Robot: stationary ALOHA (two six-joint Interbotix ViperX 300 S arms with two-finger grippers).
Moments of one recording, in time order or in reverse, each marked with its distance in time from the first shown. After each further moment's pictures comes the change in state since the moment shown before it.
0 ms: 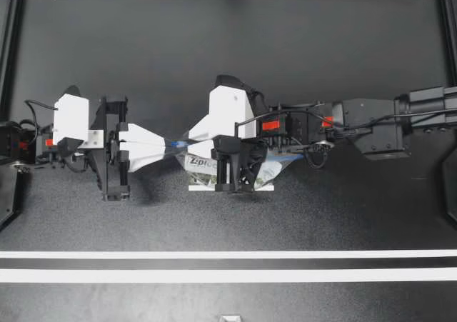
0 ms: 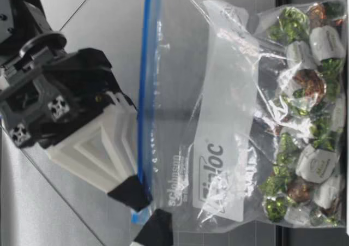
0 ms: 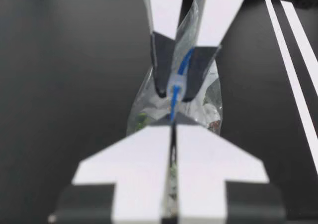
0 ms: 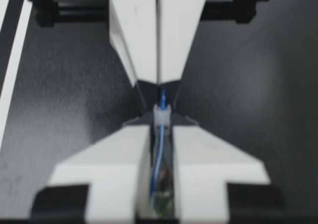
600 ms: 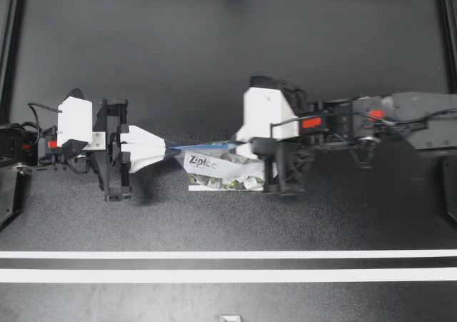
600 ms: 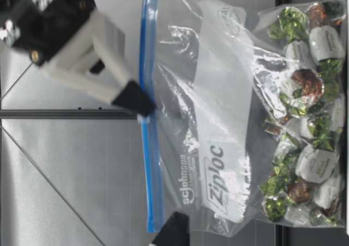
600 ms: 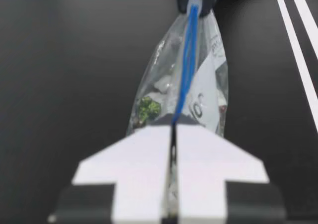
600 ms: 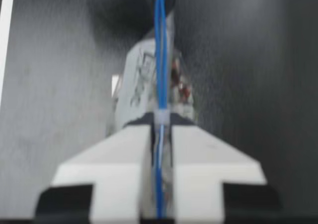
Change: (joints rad) left arm -0.002 0.041 0.006 -0.020 -0.006 0.003; right arm 0.002 -0.207 0.153 -0.002 0.253 -0.015
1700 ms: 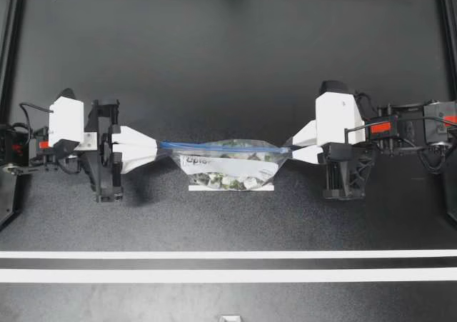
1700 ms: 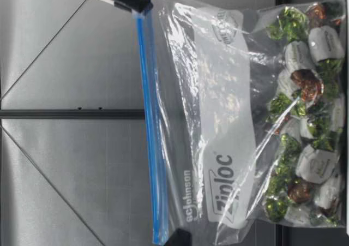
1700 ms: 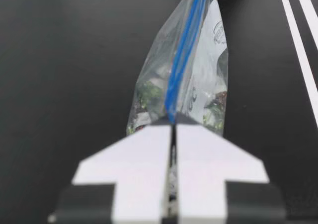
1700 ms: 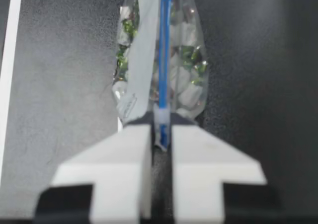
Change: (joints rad) left arm -0.002 -0.037 0.038 -0.015 0.014 0.002; right arm 0.000 -0.236 0.250 0.000 -0.015 0.002
